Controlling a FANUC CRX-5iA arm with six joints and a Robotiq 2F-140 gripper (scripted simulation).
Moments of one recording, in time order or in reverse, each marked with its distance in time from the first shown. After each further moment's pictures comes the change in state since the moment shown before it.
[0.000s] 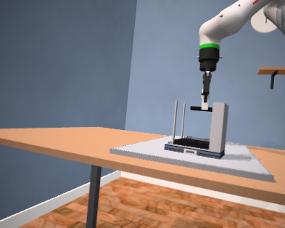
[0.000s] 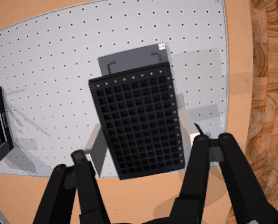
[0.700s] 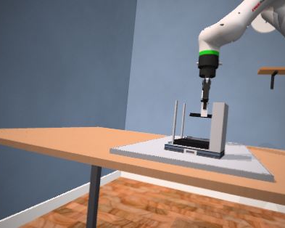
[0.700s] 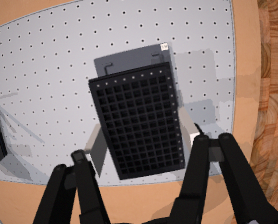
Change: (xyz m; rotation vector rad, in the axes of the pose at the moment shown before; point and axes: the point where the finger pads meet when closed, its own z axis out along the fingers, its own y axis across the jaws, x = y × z) arm 0.000 0.000 0.031 0.000 0.000 0.000
